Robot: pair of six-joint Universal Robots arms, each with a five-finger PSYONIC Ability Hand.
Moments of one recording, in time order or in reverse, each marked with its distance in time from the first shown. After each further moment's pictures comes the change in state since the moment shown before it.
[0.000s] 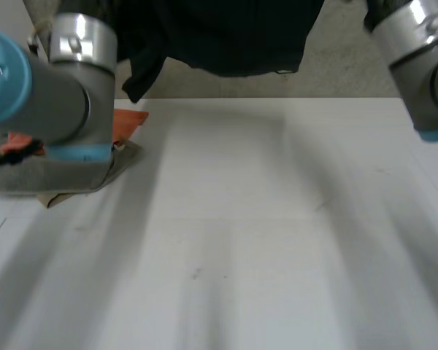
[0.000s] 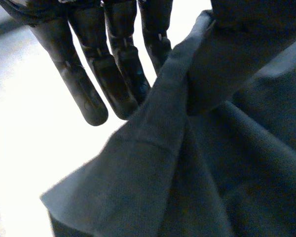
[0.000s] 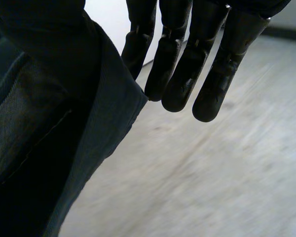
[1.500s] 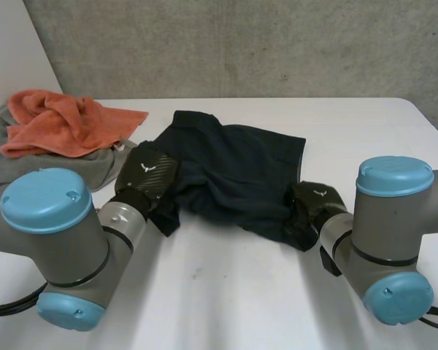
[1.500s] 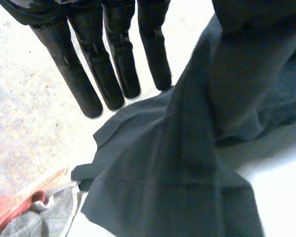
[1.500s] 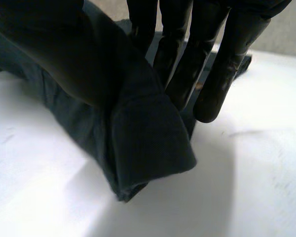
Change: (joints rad) left arm -0.052 0.021 -0.530 -0.343 -0.006 -0.006; right arm 0.182 0.126 0.417 0.704 0.508 0.130; left_hand -0.470 -0.489 -0.480 -0.485 -0.428; right_hand -0.035 -0.002 -0.001 -0.005 -0.015
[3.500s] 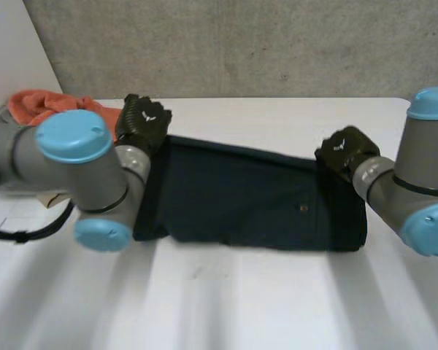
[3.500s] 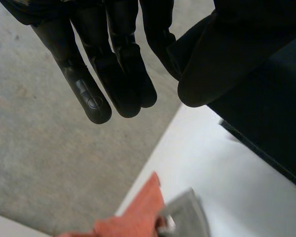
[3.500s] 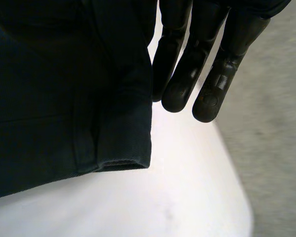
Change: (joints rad) left arm 0.022 -0.271 0.496 -0.057 -0.098 0.419; right arm -0.149 0.025 -0.290 0.161 -0.078 -0.951; left_hand 0.457 0.491 0.477 0.488 0.466; right_hand 0.007 0.000 0.001 0.003 0.015
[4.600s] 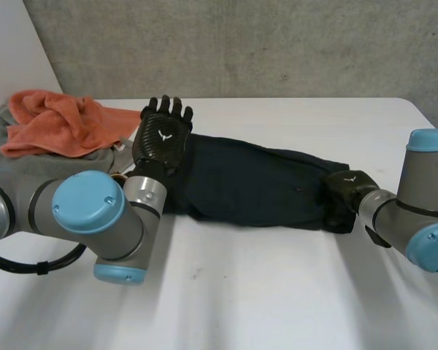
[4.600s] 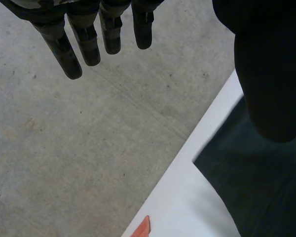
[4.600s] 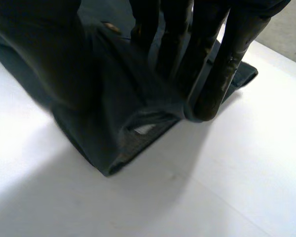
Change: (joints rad) left arm -0.055 0.059 -0.322 0.399 0.043 -0.086; right arm -0.102 0.114 0.100 -0.010 -0.098 0.517; left_hand -0.943 -0.996 -0.979 -0.998 -0.962; right_hand -0.156 -0.105 -0.100 -0.091 -0.125
